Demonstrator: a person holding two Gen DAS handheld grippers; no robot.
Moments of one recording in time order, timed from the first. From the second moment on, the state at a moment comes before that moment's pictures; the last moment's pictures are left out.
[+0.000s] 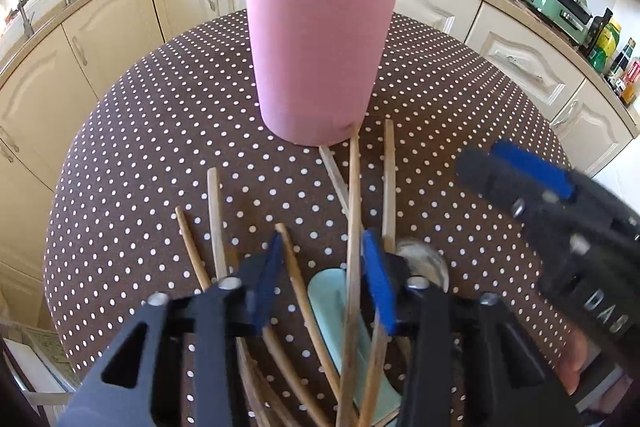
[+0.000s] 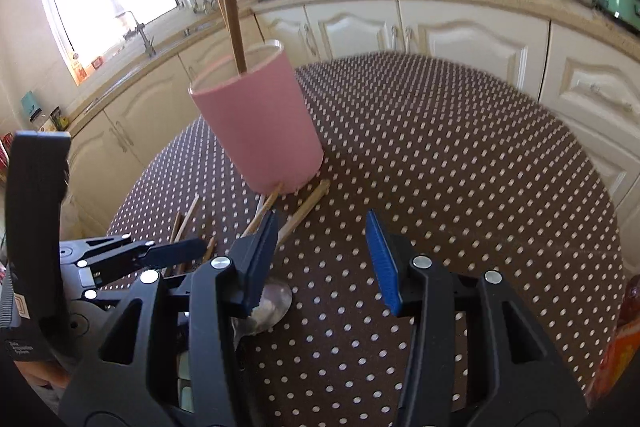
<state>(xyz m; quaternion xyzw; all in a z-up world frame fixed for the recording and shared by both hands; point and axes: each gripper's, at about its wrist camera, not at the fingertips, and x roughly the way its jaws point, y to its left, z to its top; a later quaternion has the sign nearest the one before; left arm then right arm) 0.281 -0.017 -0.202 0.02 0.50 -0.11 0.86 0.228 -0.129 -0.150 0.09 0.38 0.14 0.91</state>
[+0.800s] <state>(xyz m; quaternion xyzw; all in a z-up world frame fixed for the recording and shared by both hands) 0.259 0.023 -0.195 -0.04 0.48 -0.12 0.87 0.275 -0.090 -0.178 0.15 0.50 0.18 0.84</state>
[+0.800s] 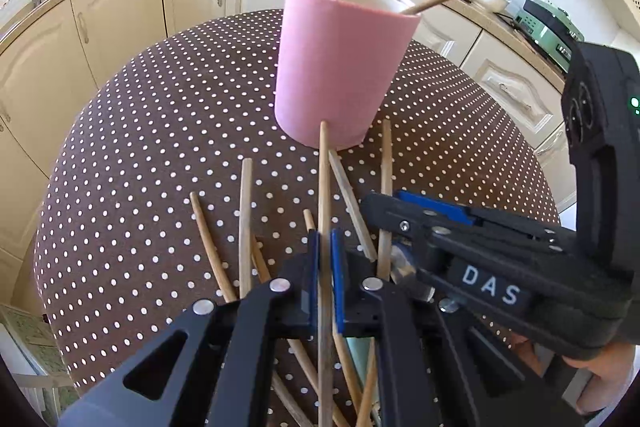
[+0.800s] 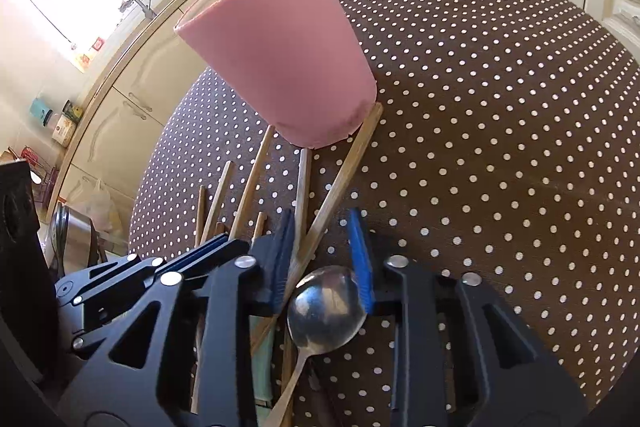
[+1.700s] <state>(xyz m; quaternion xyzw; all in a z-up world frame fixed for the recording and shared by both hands) 0.193 0.052 -0.095 -0.12 0.29 -0.15 0.94 0.205 -0.144 -0.096 0.20 0.27 0.23 0.91</state>
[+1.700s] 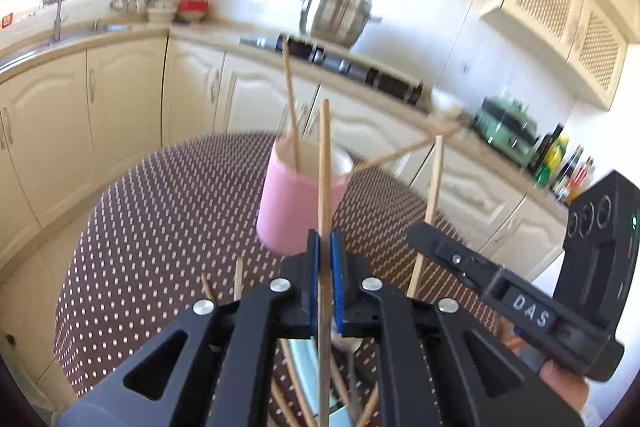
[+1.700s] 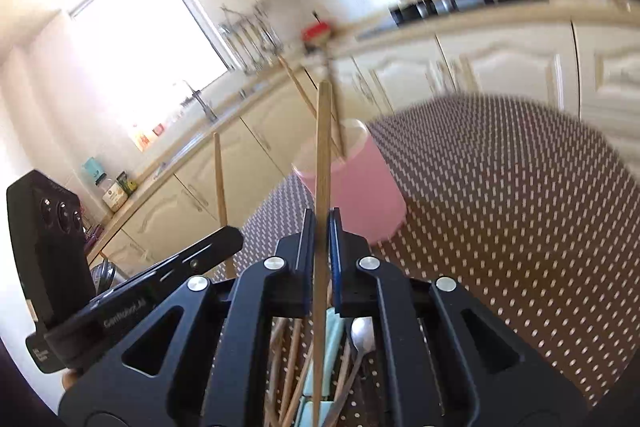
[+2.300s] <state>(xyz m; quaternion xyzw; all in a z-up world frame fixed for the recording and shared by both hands) 0.204 0.029 -0.011 -0.10 0.15 -0.12 0.98 0.194 -0.132 -0.013 0.12 0.06 0.21 0.97</state>
